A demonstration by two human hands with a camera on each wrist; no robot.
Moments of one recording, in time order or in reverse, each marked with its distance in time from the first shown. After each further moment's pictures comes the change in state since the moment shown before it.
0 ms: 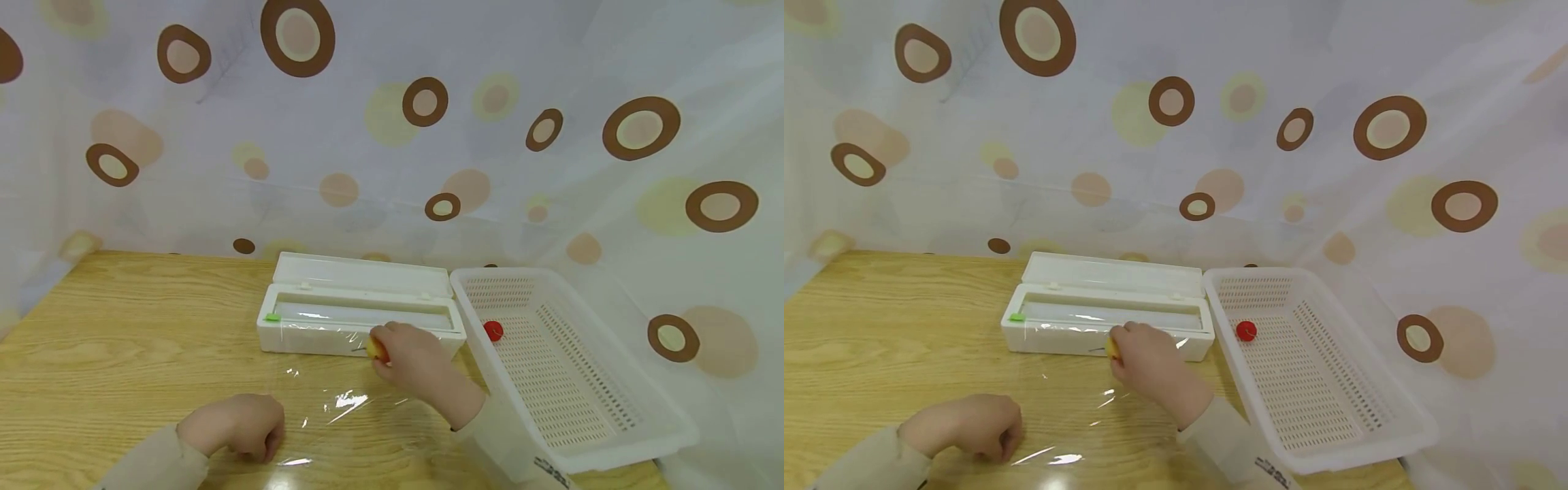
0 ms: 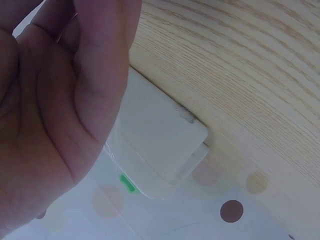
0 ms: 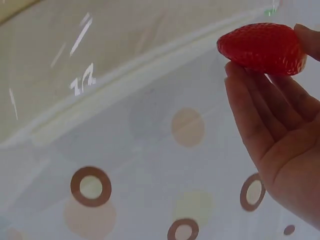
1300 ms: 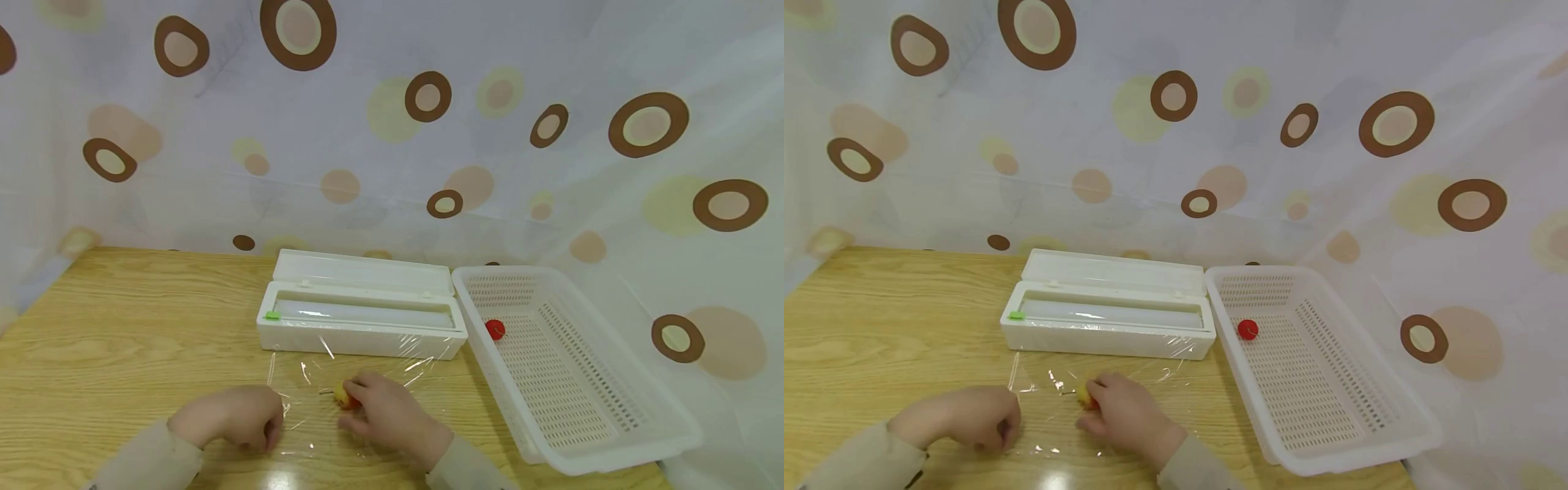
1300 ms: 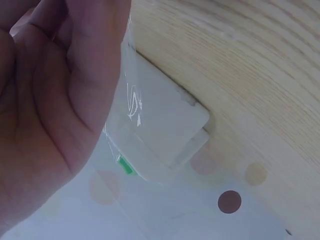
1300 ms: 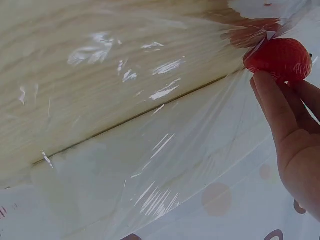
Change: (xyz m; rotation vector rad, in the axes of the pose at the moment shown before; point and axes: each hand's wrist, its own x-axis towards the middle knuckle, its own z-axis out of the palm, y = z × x) left_hand -0.002 -0.008 -0.008 -0.055 0.047 0.111; right_hand -0.024 -0.022 0.079 0.082 -0.111 -0.113
